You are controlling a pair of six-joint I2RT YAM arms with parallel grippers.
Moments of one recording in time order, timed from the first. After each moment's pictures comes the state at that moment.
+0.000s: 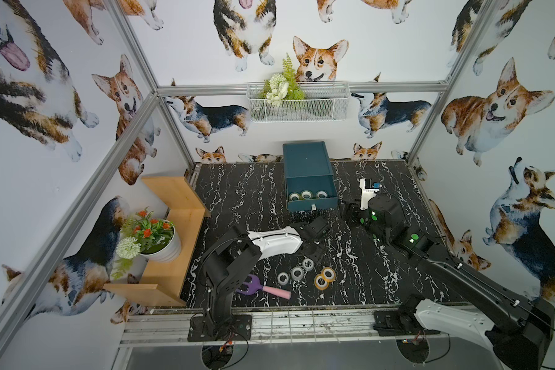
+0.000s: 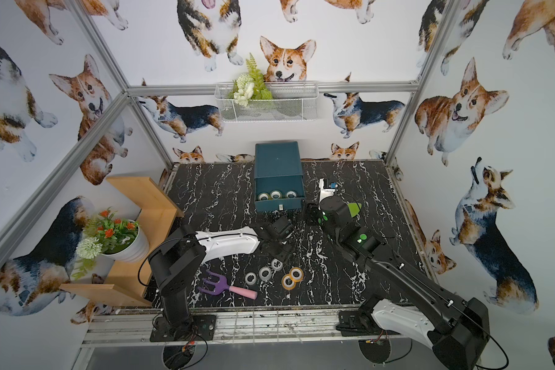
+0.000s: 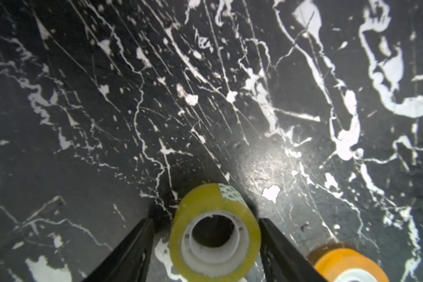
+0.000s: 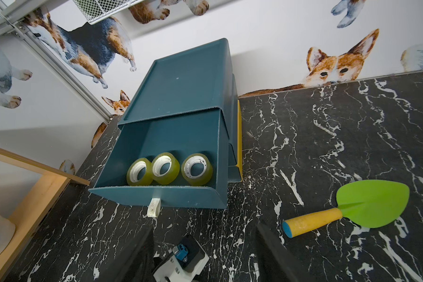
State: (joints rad) left arm -0.90 1.88 1.16 -0.49 -0.03 -0.32; right arm 0.65 1.02 0.90 -0.29 0.31 0.49
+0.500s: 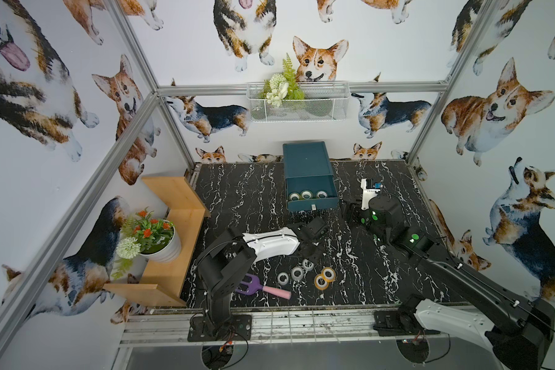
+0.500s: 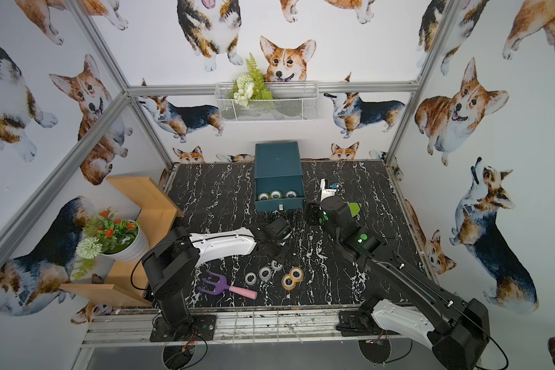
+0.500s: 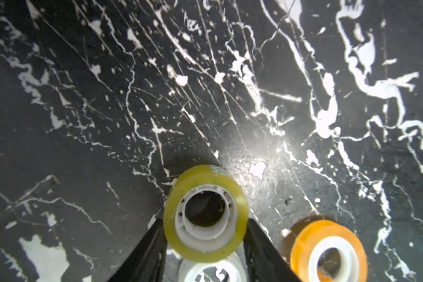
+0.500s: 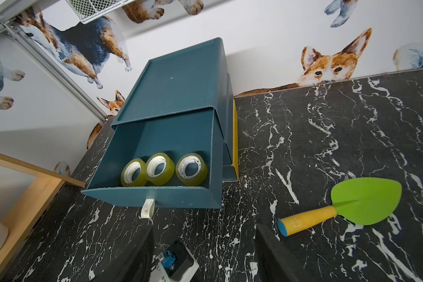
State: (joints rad) left arm -0.90 1.85 1.14 -0.50 0.01 -0.33; right arm 0.63 1.02 0.90 -0.29 0.31 0.49
